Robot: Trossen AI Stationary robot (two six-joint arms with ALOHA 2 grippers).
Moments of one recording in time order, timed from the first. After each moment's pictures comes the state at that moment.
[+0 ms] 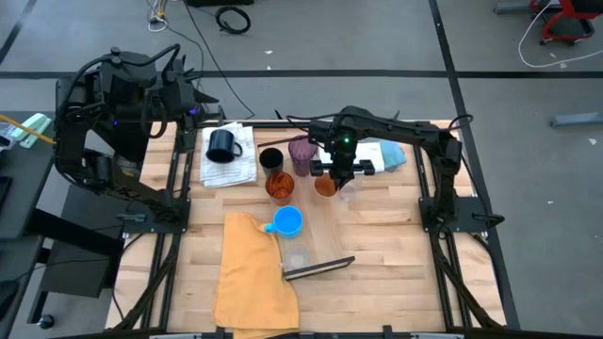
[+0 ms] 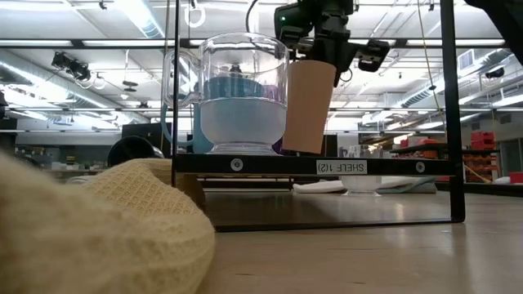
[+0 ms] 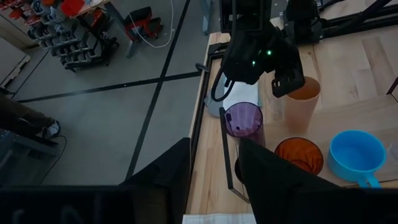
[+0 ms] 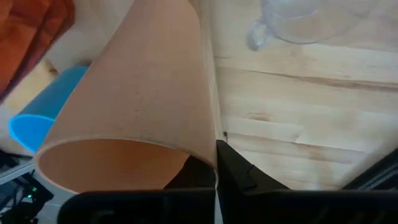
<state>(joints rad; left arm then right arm) 0.31 1.40 2.36 -1.47 -0.14 0.40 -0.31 1.91 1.84 -1.52 -0.49 1.19</state>
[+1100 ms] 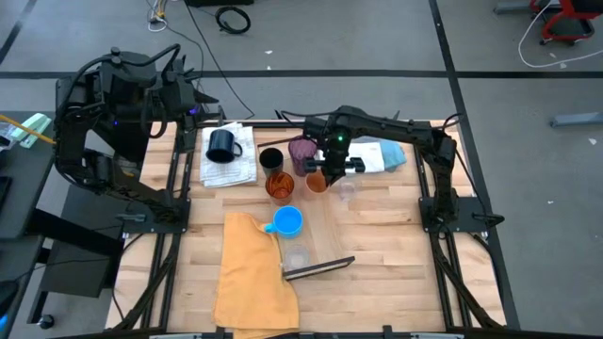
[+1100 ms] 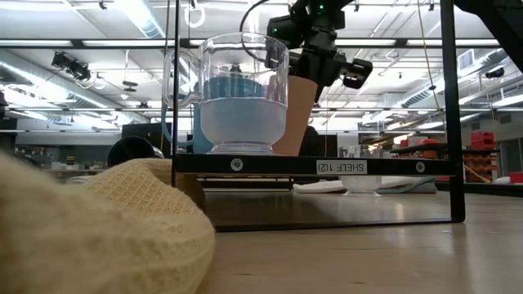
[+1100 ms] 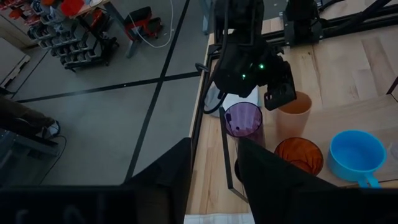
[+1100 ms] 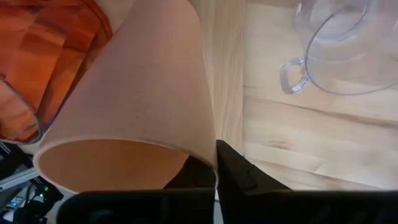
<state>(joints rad) 0.31 1.40 2.36 -1.47 -0.14 0.40 -0.34 1.96 1.84 -1.40 -0.49 1.13</state>
